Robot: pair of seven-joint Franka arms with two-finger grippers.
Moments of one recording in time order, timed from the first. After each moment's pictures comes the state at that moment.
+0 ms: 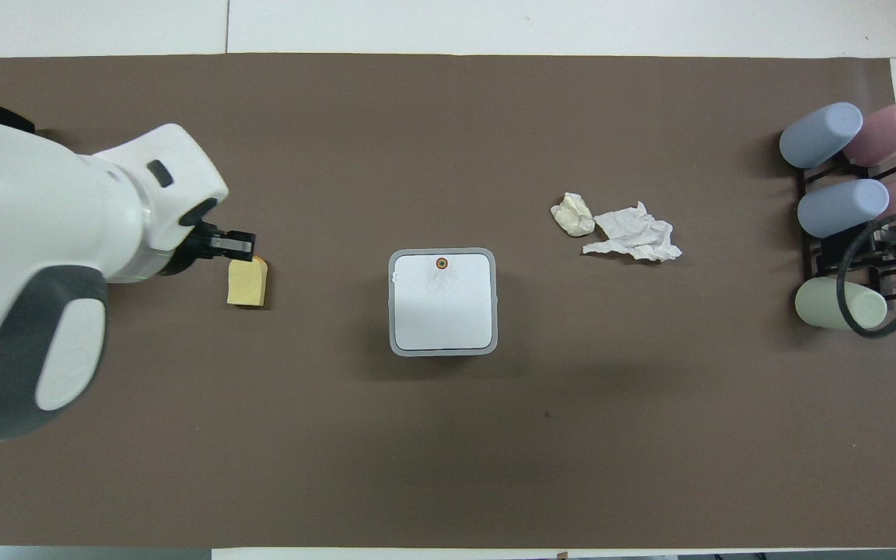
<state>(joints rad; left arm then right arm) -0.41 -0.05 -0.01 -1.84 -0.01 1.93 -0.19 -0.07 -0.04 0.04 -1.65 -0.01 1.52 0.01</state>
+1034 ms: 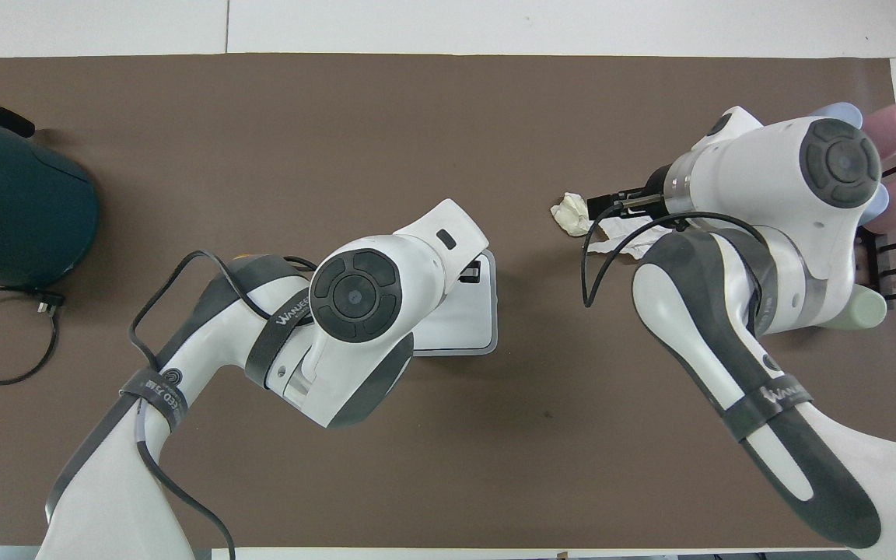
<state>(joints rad) -0.70 0.24 -0.01 -1.88 -0.01 2.40 -0.54 0.17 0.21 0.04 -1.93 0.16 2.34 -0.01</state>
